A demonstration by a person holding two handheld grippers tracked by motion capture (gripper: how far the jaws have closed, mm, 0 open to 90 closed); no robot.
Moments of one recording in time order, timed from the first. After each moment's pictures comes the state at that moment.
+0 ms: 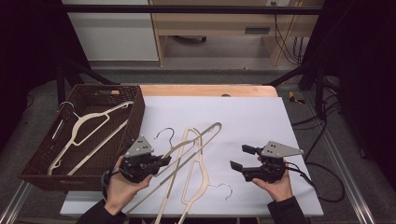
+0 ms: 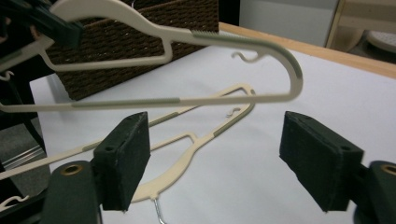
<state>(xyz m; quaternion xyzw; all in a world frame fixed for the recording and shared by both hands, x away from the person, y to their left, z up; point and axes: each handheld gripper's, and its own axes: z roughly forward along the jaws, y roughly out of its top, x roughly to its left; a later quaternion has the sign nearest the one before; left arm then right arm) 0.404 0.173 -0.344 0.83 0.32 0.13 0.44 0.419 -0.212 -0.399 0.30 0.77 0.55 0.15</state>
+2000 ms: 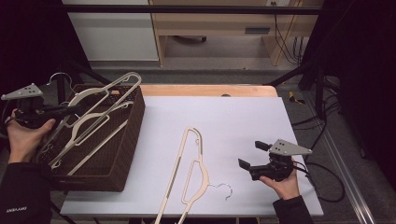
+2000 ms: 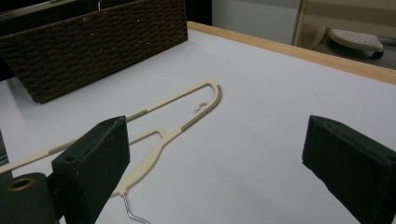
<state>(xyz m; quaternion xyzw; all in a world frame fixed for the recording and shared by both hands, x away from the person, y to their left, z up) 0.504 0.422 -0.288 0.77 0.39 0.20 0.46 0.421 -0.230 -0.397 0.34 0.75 0.53 0.18</state>
